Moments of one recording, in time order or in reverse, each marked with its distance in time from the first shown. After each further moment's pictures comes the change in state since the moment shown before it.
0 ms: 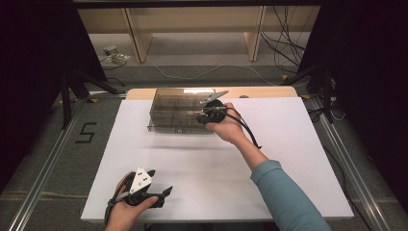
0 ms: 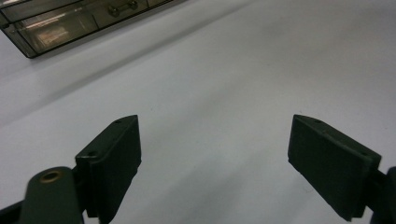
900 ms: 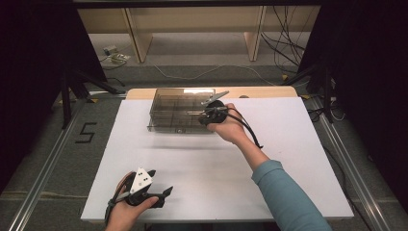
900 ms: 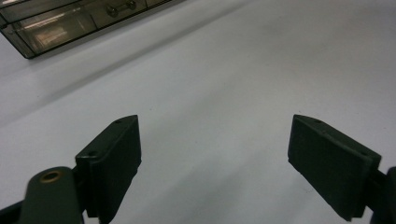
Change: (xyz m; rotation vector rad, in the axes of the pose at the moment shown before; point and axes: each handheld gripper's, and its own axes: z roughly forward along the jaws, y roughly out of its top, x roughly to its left) left arm 0.000 0.000 0.000 0.002 -0.001 0.004; right arm -0.005 -0.004 0.001 0.027 -0.002 -0.008
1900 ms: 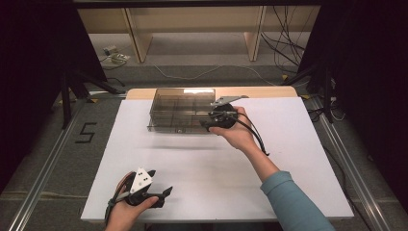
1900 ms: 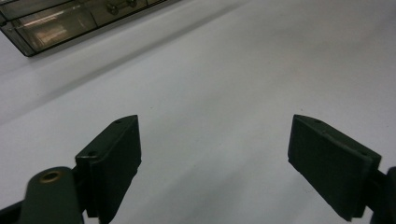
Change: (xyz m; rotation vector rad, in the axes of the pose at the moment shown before) left arm 0.000 -0.001 0.001 0.004 0.000 -0.001; right arm 0.006 -0.017 -0.029 -0.131 -0.057 0.074
